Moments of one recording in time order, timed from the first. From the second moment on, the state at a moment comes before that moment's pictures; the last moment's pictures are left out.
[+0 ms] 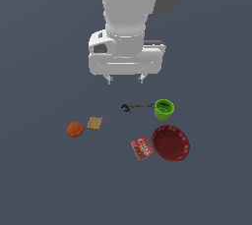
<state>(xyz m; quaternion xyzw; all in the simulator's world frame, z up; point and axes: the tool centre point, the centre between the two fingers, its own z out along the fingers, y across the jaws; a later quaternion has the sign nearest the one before) -0.001 -0.002 0.321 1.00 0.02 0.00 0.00</state>
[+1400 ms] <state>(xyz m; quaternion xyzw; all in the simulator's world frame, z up) 0.015 -0.059 0.264 1.00 -0.01 0.01 0.00</state>
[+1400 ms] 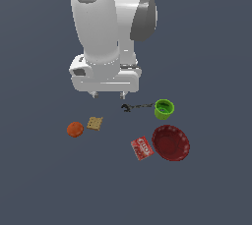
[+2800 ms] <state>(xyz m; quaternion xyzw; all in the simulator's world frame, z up) -0.015 -0.159 0.062 1.00 -0.08 0.00 0.00</state>
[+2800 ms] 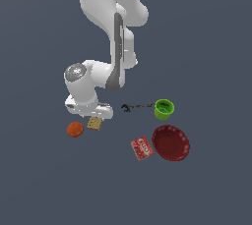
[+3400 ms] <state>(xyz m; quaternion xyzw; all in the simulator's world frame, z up) -0.016 -0.159 0.026 1.00 -0.08 0.00 0.00</state>
